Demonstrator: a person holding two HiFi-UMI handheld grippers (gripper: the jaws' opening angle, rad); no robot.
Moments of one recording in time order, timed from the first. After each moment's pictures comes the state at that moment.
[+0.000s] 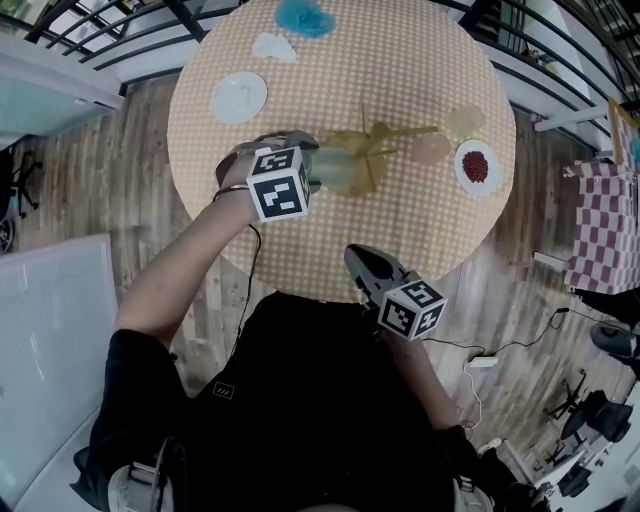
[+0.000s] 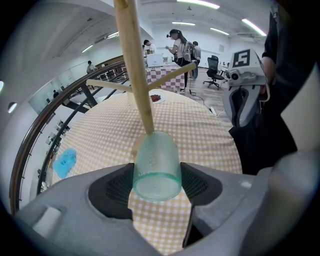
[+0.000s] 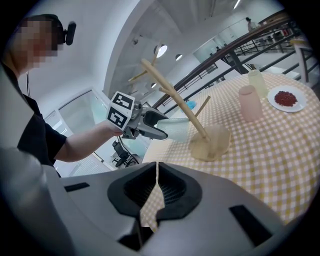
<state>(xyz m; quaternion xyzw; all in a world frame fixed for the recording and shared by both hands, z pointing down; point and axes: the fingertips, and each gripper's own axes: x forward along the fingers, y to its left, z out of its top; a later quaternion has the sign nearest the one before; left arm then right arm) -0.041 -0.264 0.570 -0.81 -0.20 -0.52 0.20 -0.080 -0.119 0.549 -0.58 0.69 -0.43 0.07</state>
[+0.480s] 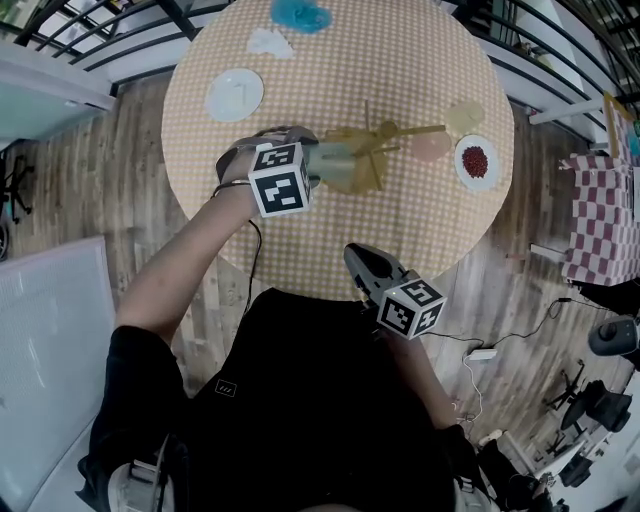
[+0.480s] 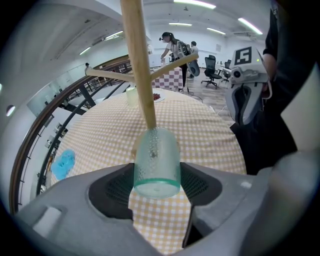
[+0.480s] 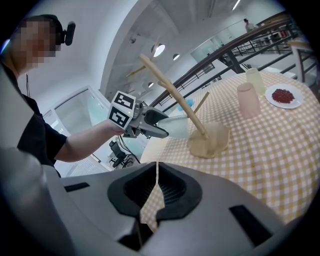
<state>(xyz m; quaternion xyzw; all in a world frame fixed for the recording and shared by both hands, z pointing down) -0.040 -0.274 0.583 -0.81 -0.21 -0.51 0.21 -0.086 -0.124 0.557 -0.59 0.67 -0.44 0.06</state>
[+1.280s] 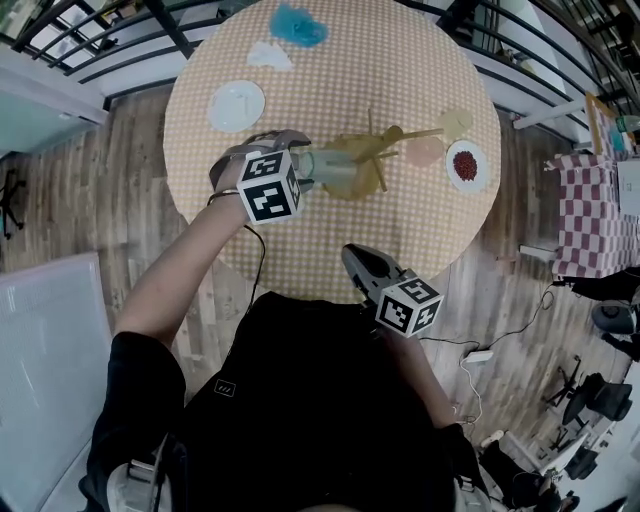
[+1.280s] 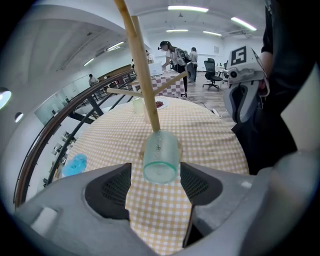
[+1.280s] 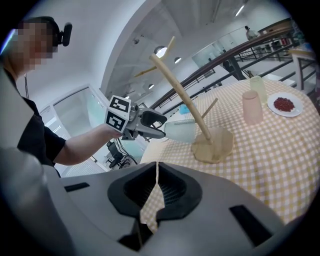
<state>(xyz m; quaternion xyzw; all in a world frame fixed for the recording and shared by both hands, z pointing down) -0.055 -0.288 0.558 -0.83 -0.19 -0.46 0.23 -0.098 -0.134 0.543 -0.61 0.67 -0.42 0.05</state>
